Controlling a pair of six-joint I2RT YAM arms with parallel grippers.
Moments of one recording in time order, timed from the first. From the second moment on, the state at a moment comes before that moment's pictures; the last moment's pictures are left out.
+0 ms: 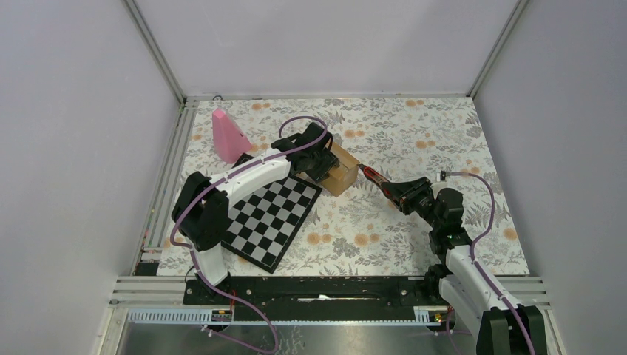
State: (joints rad) left arm -0.73 1.79 1.42 -0.57 -0.12 -1.46; right arm 0.10 0.79 0.20 0.35 -0.43 1.34
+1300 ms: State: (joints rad) left arm -0.73 1.79 1.42 -0.57 -0.12 -1.46; right arm 0.10 0.79 0.19 0.36 -0.43 1.34
